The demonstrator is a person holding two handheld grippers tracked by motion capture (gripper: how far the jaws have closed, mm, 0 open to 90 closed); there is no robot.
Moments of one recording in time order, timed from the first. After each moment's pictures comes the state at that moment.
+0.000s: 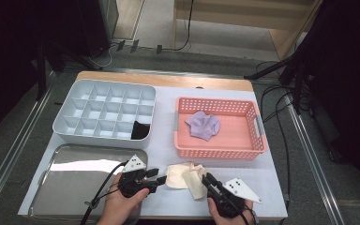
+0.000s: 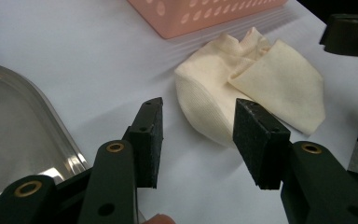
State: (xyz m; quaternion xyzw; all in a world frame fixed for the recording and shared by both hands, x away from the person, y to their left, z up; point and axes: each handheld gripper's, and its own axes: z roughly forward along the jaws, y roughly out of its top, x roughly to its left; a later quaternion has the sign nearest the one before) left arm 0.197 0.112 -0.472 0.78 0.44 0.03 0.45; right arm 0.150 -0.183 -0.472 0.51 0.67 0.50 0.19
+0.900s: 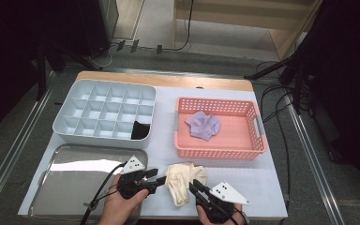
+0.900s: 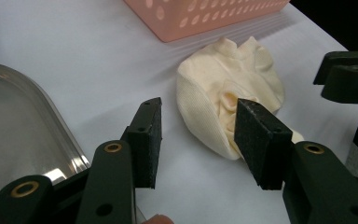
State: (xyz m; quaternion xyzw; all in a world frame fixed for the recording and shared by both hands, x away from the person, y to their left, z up) left arm 0.193 0.113 -0.472 0.77 0.44 0.03 0.46; right arm 0.139 -0.155 -0.472 0.46 0.71 0.51 0.14
